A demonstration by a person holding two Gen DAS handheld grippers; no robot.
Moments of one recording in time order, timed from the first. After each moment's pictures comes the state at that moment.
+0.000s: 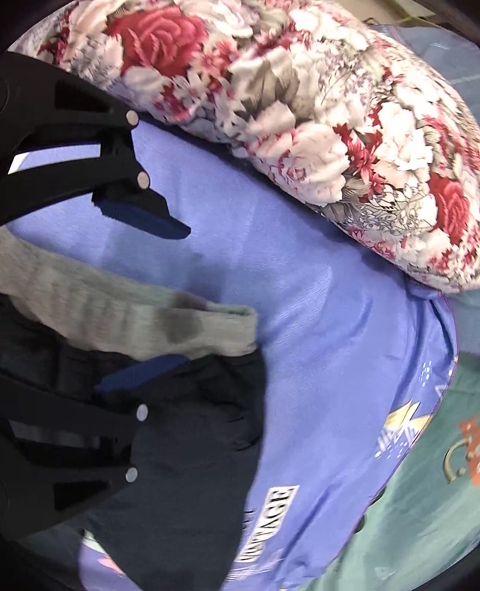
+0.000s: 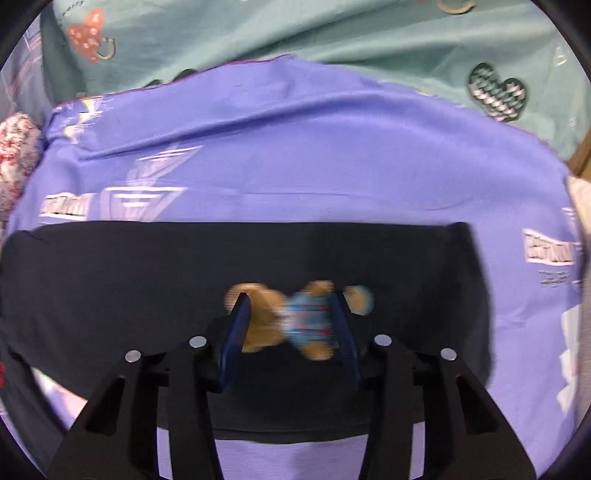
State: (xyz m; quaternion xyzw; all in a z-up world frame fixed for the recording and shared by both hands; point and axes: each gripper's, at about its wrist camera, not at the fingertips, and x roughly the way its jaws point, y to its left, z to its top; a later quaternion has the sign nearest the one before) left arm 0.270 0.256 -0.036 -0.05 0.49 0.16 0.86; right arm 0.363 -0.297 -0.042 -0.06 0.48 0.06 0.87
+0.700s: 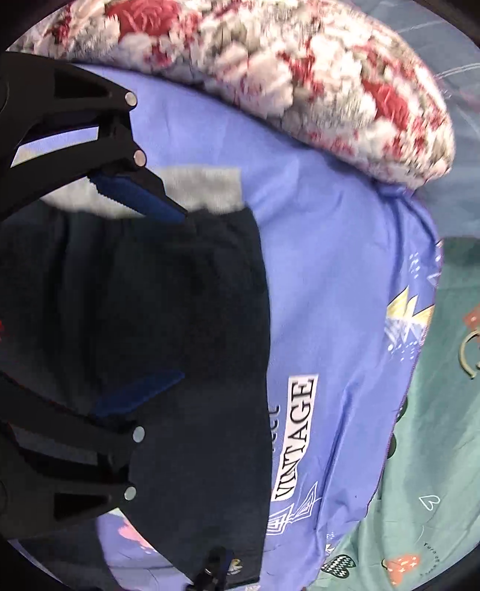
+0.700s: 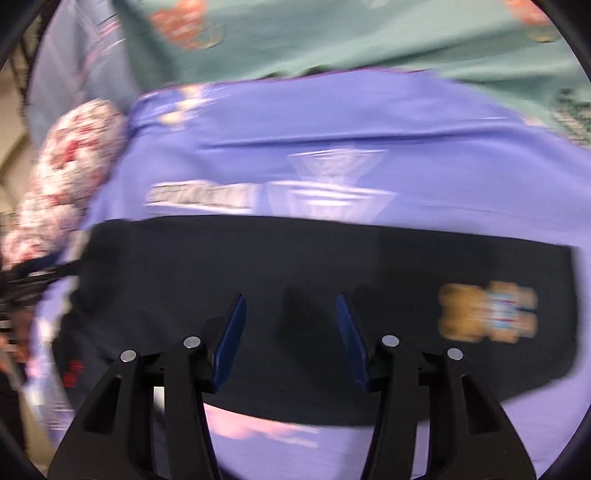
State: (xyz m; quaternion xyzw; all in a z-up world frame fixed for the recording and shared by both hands) left arm 0.290 0.160 -0.032 -0.03 0.49 0.06 0.87; right arm 0.347 -0.157 -0.028 0.00 0.50 0.25 0.83
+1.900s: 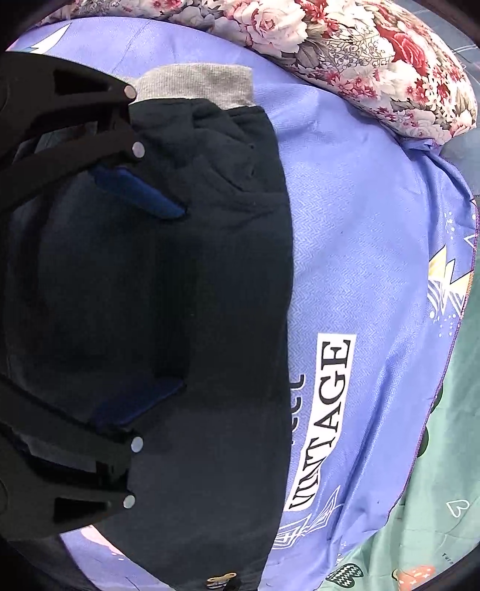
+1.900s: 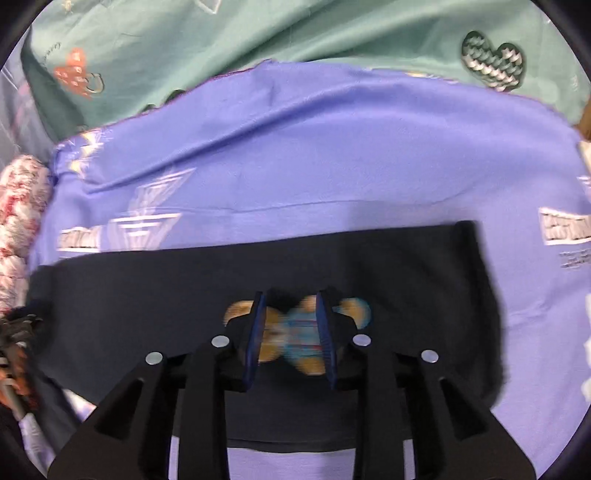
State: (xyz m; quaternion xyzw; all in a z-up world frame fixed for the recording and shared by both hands) left arm 0.328 0.118 -0.084 -0.04 0.51 0.08 0.86; right arm 0.386 -0.297 -0.041 0.03 0.49 0.10 0.86
